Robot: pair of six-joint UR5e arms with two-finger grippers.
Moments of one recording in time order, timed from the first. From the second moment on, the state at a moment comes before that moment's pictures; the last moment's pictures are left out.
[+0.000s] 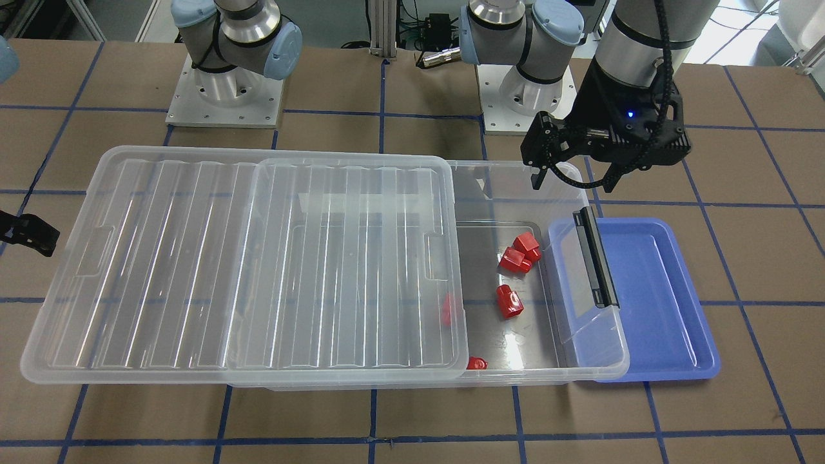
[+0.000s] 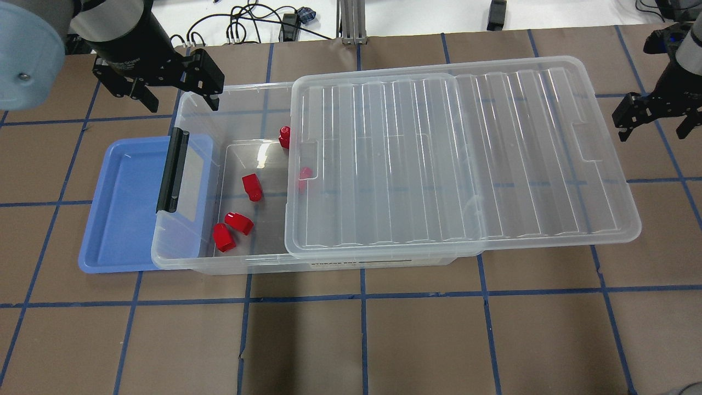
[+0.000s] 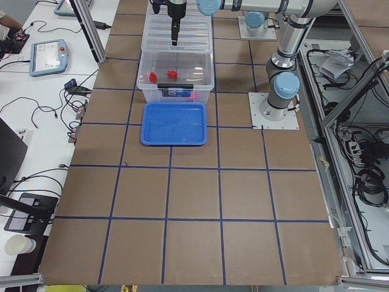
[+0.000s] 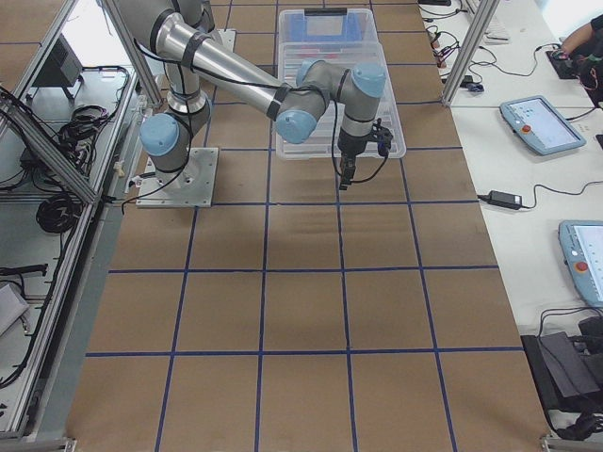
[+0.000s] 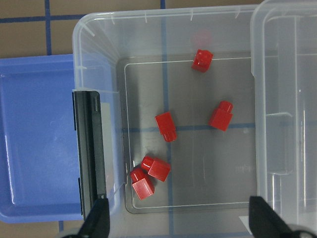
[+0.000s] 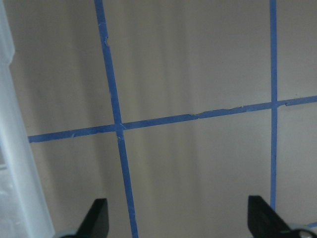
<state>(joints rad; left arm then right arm) -1.57 -1.61 -1.50 -1.51 1.57 0.04 1.15 -1.35 1.67 -1.87 -1.74 -0.32</state>
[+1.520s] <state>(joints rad) -1.56 -1.62 -1.50 -1.51 1.58 0.04 1.39 -1.36 1.69 -1.87 -1.66 -0.06</state>
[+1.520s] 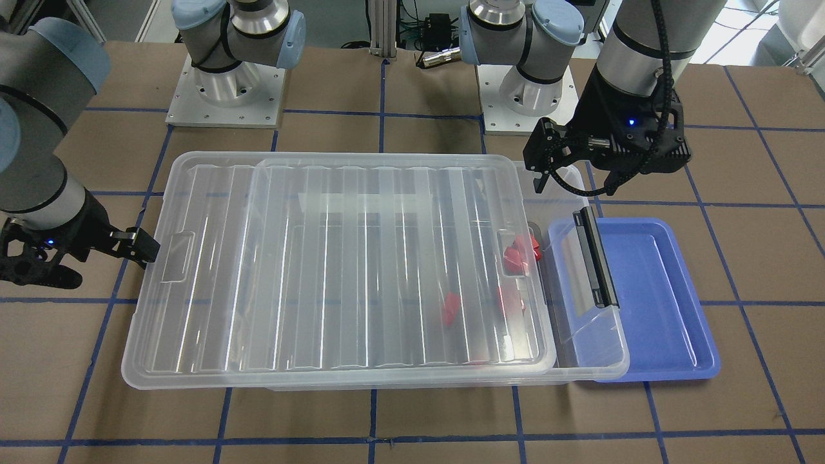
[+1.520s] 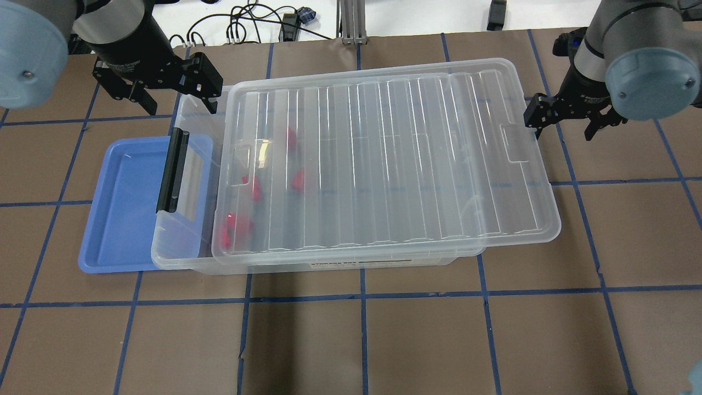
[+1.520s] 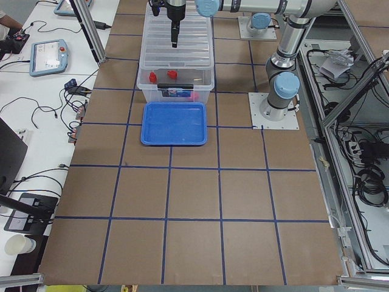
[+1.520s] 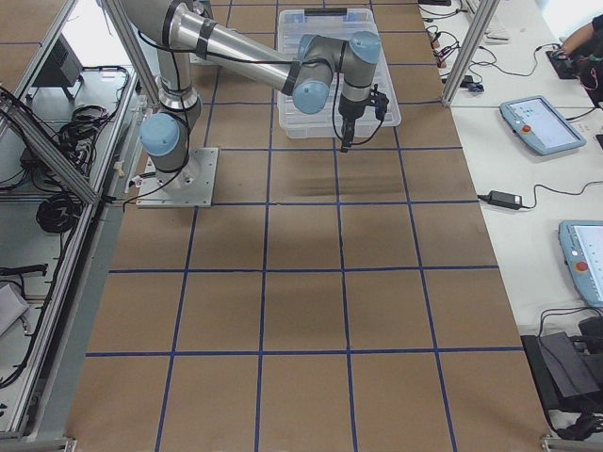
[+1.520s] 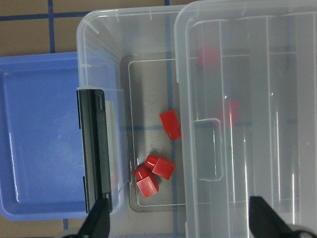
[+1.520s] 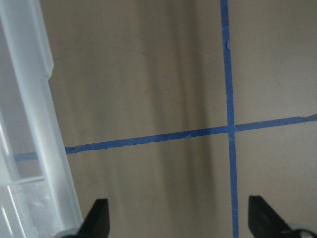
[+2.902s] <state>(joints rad) -1.56 -1.62 -1.51 -1.52 1.58 0.04 1.50 -1.41 1.69 -1.87 -1.61 0.07</state>
